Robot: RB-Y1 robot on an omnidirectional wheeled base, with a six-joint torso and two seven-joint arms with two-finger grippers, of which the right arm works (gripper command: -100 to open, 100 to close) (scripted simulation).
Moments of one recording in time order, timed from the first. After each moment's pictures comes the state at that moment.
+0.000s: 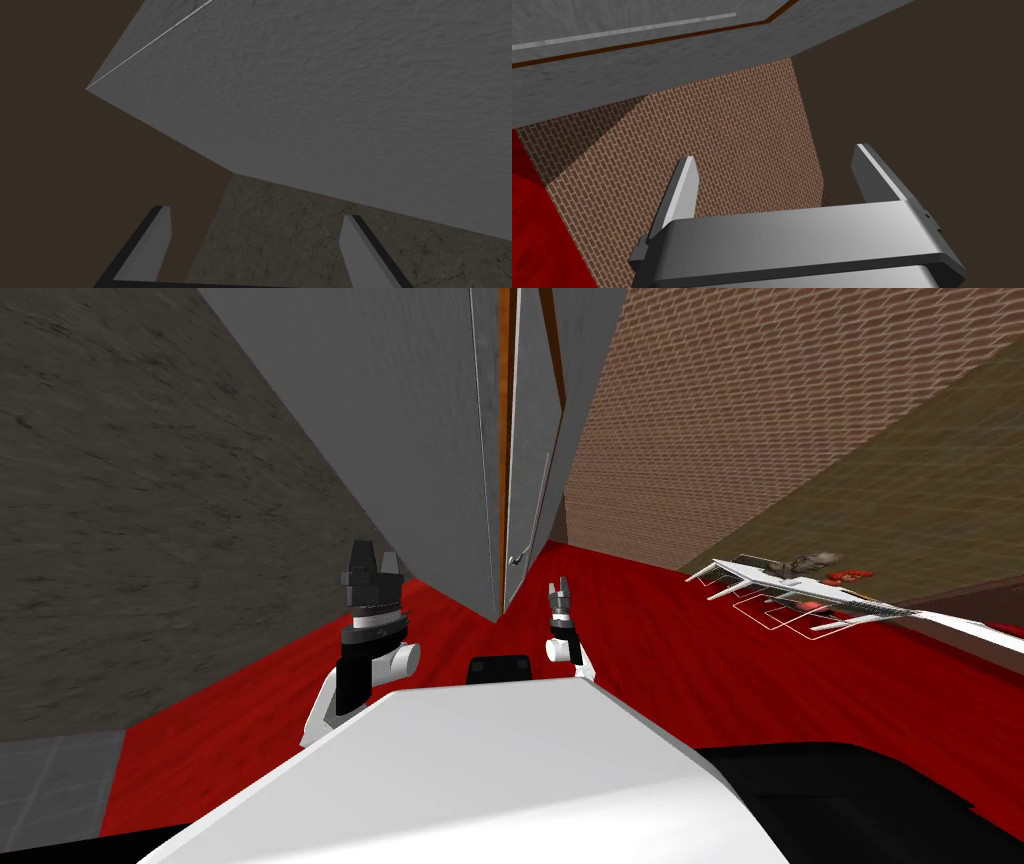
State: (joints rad) arm 0.34 -0.11 0.11 -1.86 -0.17 -0.56 0.09
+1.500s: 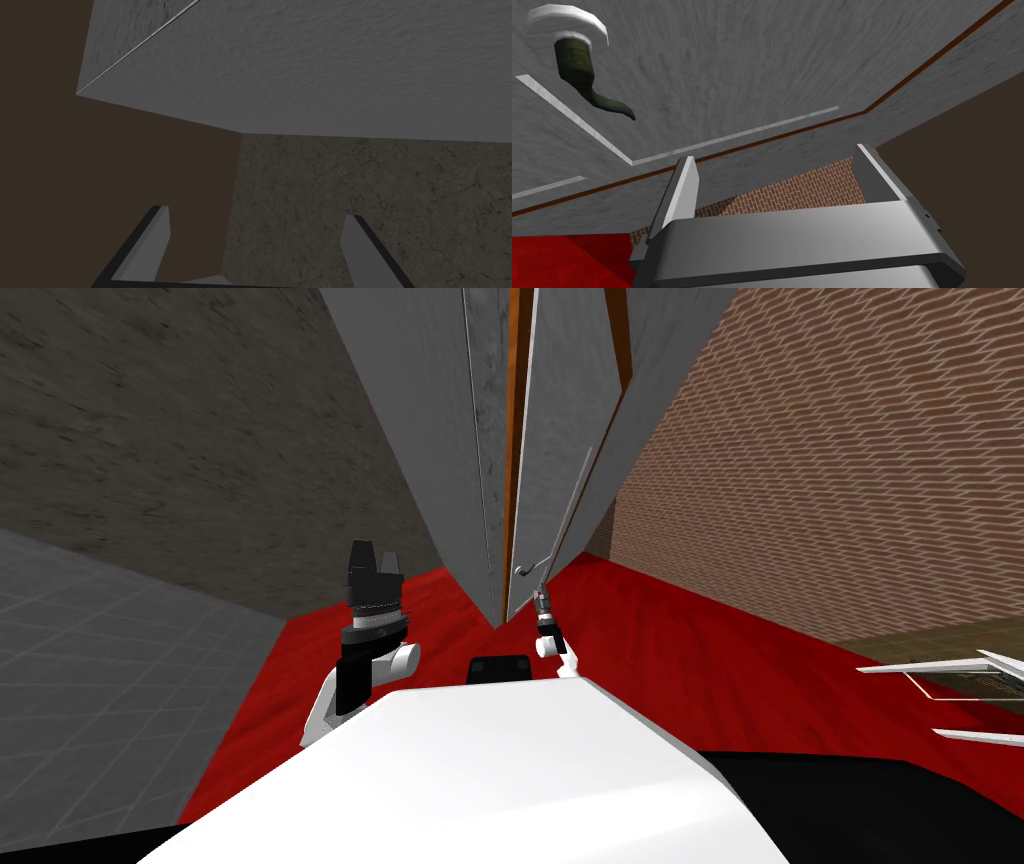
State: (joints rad) arm 0.17 -0.17 0.25 -1.53 -0.32 -0.57 0.17
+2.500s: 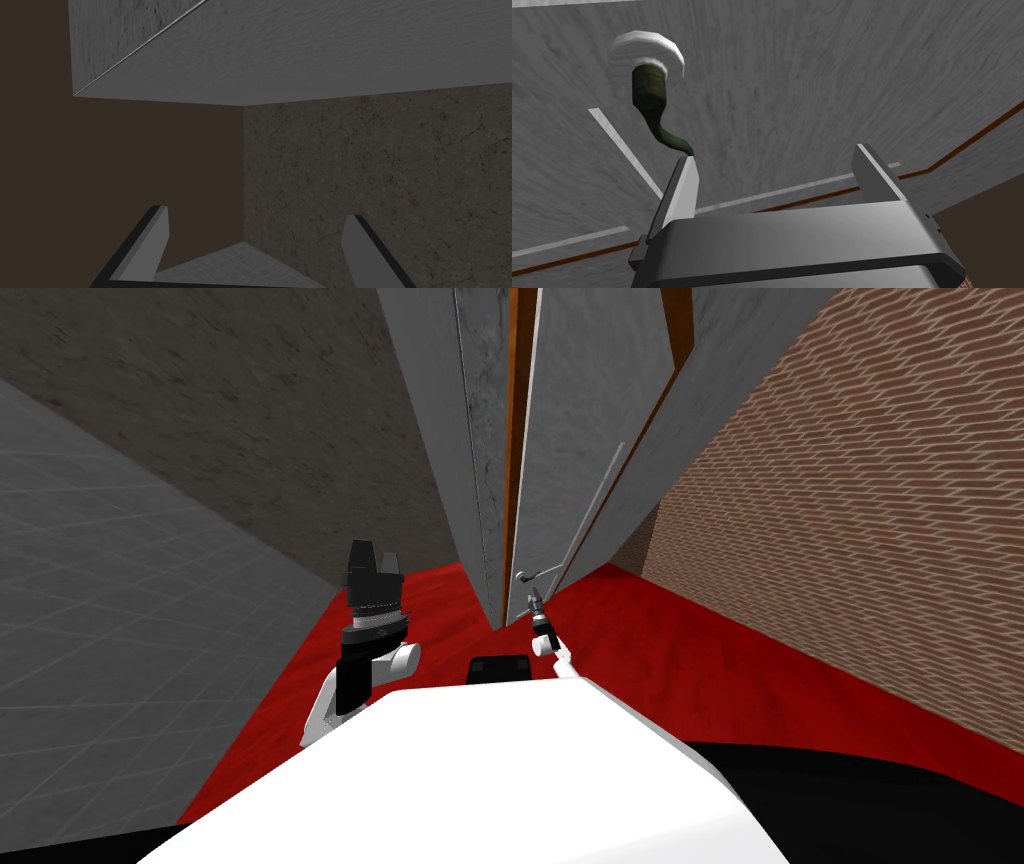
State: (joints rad) arm 0.07 -0.20 0.33 -1.33 -0.41 -0.58 0.22
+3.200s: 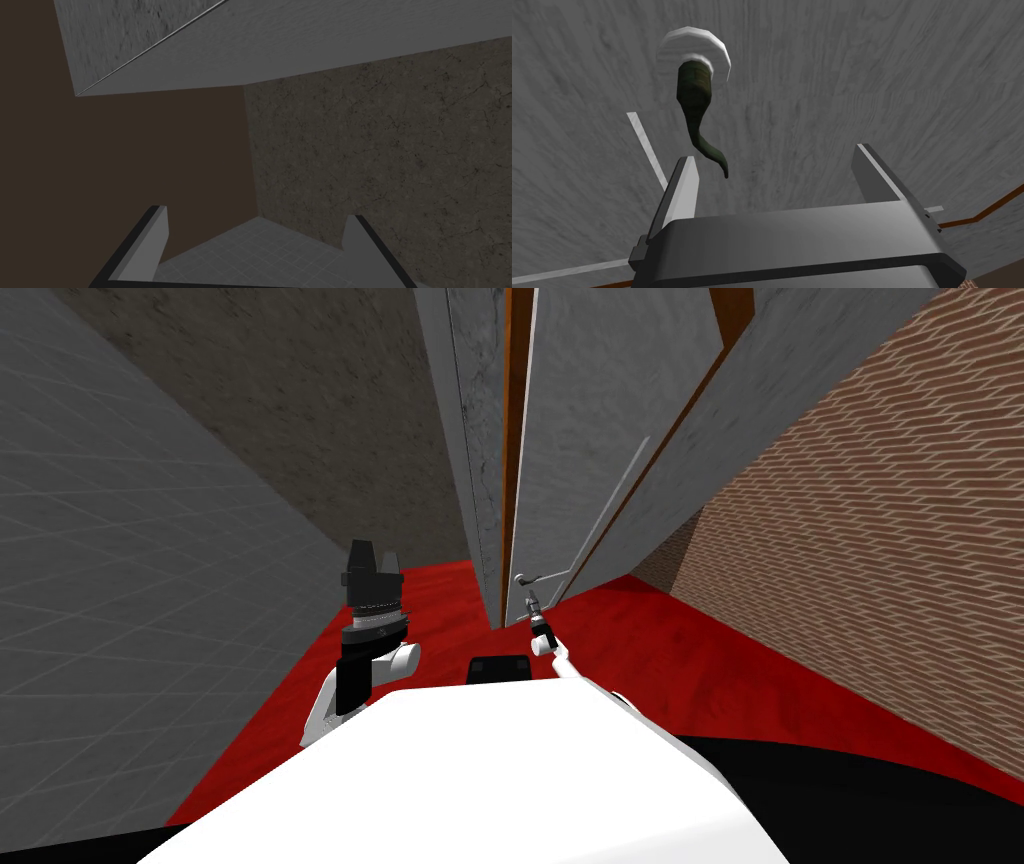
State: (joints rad) arm 0.00 -0.22 0.39 -1.18 -0.47 -0.59 0.26
